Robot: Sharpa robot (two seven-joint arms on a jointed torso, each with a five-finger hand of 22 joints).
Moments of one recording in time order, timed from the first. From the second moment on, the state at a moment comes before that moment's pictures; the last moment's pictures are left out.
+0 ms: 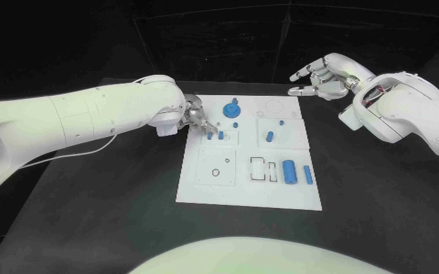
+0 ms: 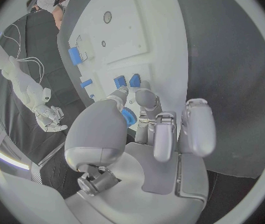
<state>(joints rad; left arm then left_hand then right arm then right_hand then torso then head) 1.33 -0.68 -0.19 1.29 -0.93 0.13 -0.51 1.04 -0.11 0.15 0.23 0.08 1.14 0.02 0.34 0.55 1.36 -0.04 0.90 0.70 1.47 -0.10 1.57 1.31 0.07 1.47 0.02 1.31 1.31 1.30 -0.88 -0.04 1.49 -1.05 -0.31 0.06 1.42 0.00 -0.23 0.22 0.25 0.94 0.15 0.12 0.07 1.33 0.06 1.25 1.23 1.44 -0.01 1.13 0.68 0.06 1.36 0.10 1.40 1.27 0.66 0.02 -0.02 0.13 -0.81</state>
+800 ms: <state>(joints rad) 1.31 -0.64 -0.19 1.27 -0.92 -0.23 0.02 1.49 -0.09 0.13 0.07 0.07 0.88 0.16 0.19 0.33 0.88 0.10 0.44 0.28 1.16 0.02 0.90 0.66 0.17 1.14 0.12 0.50 0.69 1.30 -0.87 -0.04 1.48 -1.05 -0.31 0.06 1.42 0.00 -0.23 0.22 0.25 0.94 0.15 0.12 0.07 1.33 0.06 1.25 1.22 1.44 -0.01 1.13 0.67 0.06 1.36 0.10 1.40 1.27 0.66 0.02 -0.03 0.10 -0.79</state>
